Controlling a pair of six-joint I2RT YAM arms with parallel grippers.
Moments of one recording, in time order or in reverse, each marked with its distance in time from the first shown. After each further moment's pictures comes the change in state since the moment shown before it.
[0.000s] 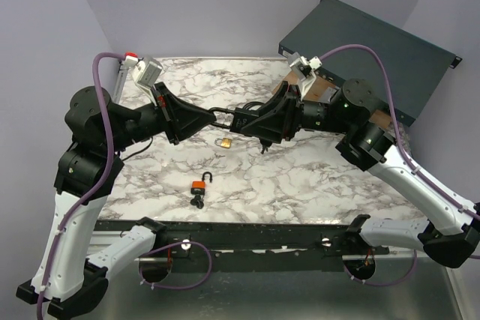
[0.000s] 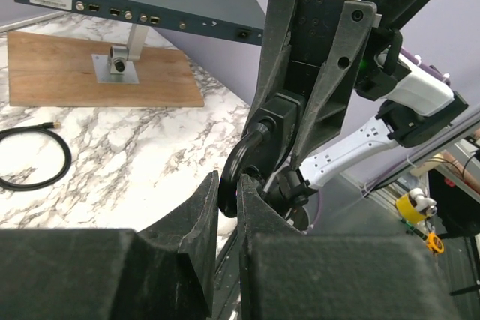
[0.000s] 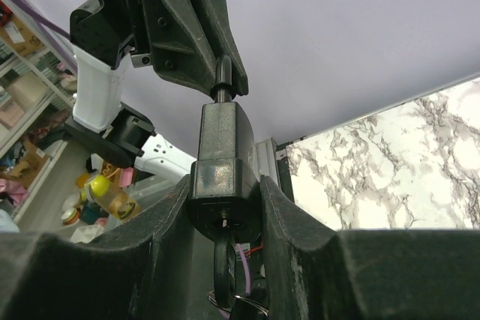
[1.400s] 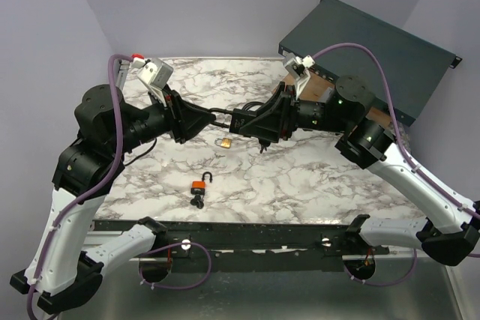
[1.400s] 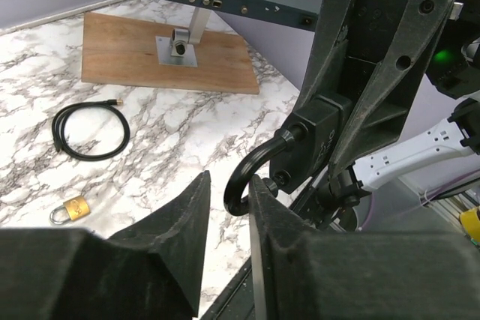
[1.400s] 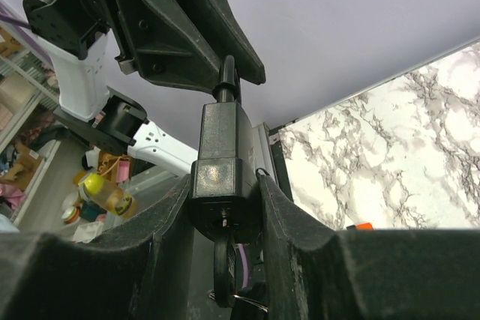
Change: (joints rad) left arm -0.114 0.021 0.068 -0.165 -0.292 0.150; right arm 0.003 0.019 0.042 -0.116 0.032 -0.017
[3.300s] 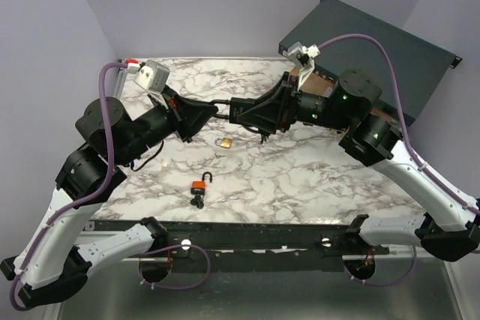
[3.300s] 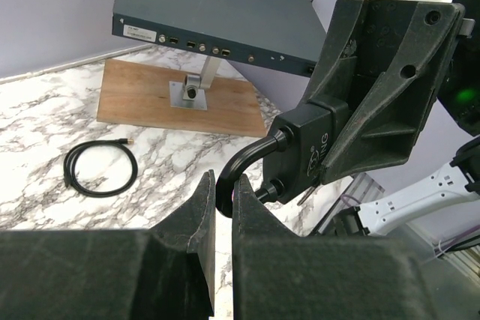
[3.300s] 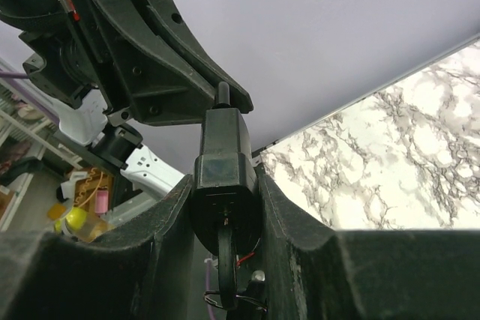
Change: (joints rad) left arm -0.234 -0.032 -0.083 0.163 -0.290 -0.038; right arm 0.044 0.048 0.116 -0.078 0.167 -0.015
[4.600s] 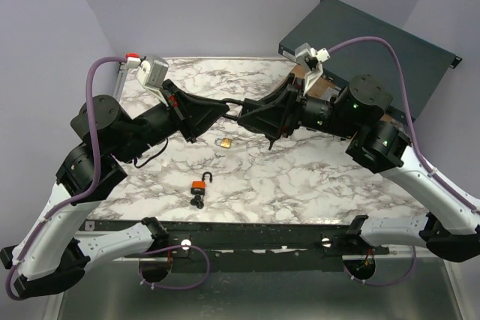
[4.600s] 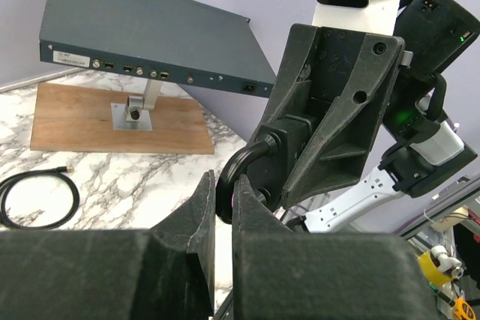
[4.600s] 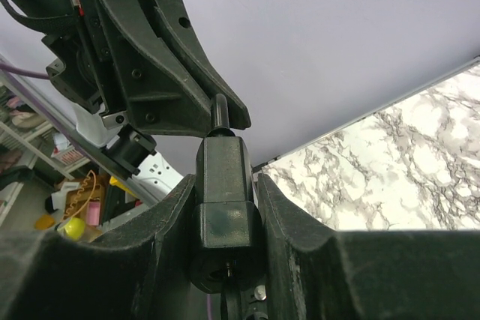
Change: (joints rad) left arm -0.092 0.034 0.050 0.078 0.032 -0.085; right arm 0.086 -0.027 0.032 -0.020 0.115 -0.045
